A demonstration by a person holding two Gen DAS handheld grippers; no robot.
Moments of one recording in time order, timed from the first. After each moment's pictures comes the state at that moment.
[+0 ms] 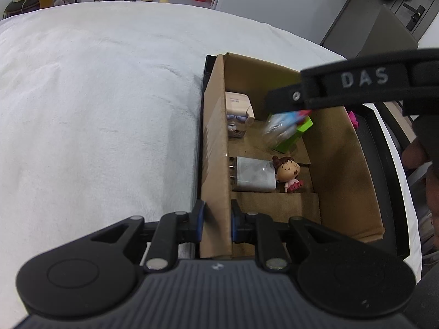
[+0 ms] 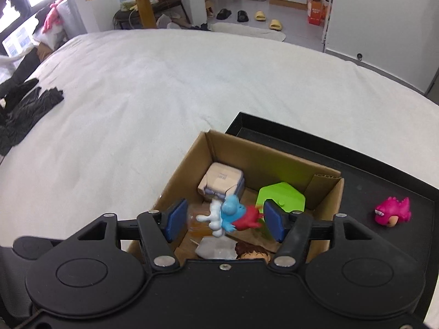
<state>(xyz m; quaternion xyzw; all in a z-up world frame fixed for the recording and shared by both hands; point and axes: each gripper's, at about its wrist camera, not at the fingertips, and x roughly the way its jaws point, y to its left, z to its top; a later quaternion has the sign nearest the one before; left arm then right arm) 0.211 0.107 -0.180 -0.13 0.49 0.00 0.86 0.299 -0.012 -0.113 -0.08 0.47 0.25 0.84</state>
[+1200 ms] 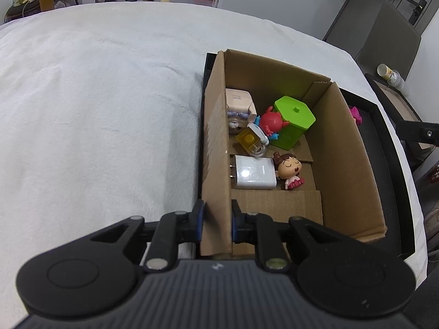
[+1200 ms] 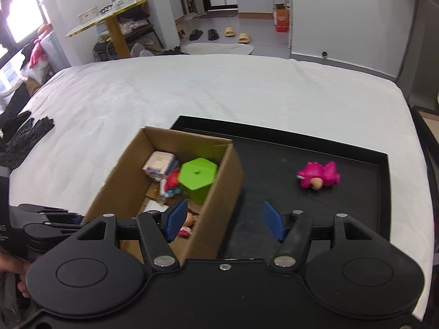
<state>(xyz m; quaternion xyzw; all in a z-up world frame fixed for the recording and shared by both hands) 0.216 0.101 -0.180 -0.12 0.50 0.00 0.86 0.272 -0.146 -0.089 -0.02 0.45 0.21 0.87</state>
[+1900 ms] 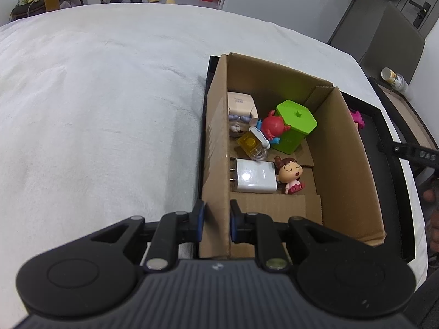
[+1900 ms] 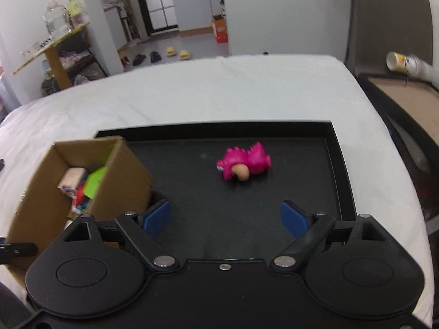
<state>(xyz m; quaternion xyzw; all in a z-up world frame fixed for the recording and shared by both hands) 0.218 0.099 -0.179 -0.13 0.50 0.01 0.86 0.296 -0.211 -0.165 0.03 0.42 0.10 0.90</state>
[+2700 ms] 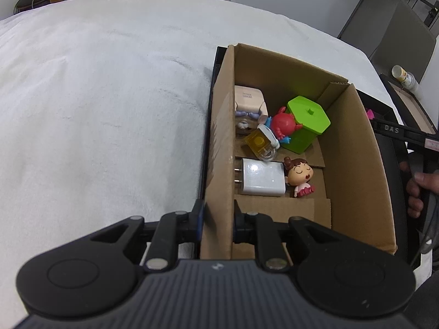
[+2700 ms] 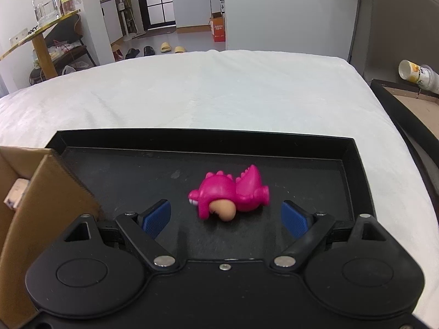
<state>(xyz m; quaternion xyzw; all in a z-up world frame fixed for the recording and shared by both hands) 0.232 0.098 -0.190 -0.12 0.51 0.03 0.85 0.361 -0.200 -0.209 -0.01 0.41 0.10 0.90</state>
